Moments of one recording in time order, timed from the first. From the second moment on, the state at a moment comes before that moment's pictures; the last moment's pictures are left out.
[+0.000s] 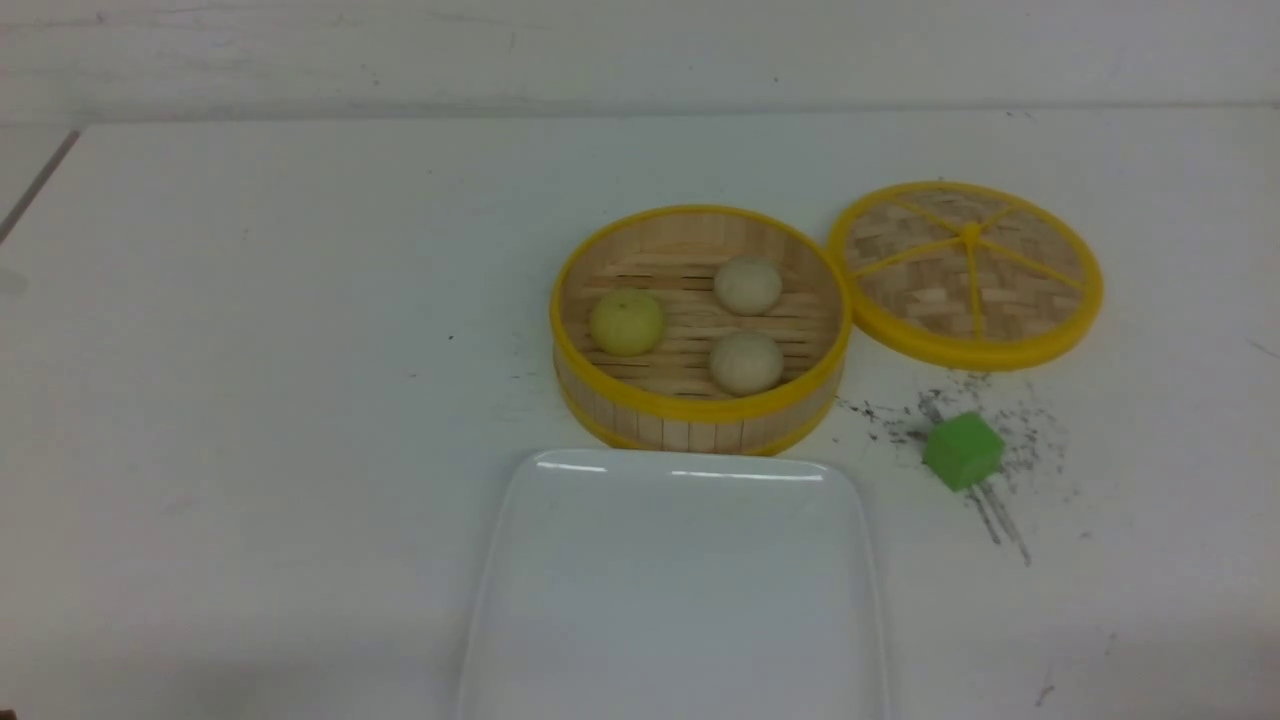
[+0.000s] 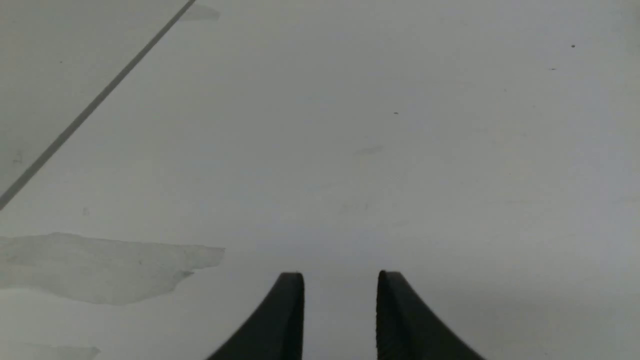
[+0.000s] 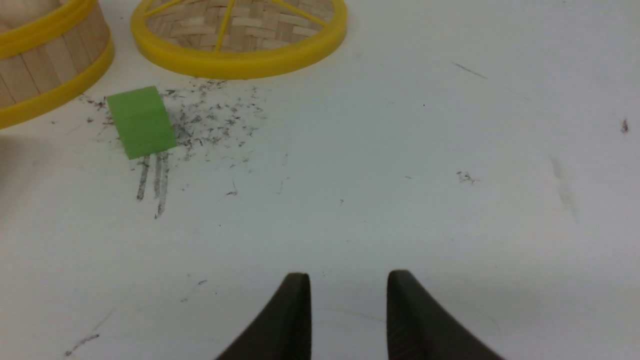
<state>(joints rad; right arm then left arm) -0.03 -0.01 0.02 0.01 0.40 0.03 0.04 -0.01 0.02 0.31 0.40 -0.23</state>
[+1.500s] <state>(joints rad) -0.03 -0.01 0.02 0.01 0.40 0.03 0.04 -0.01 0.02 0.31 0.40 -0.41</state>
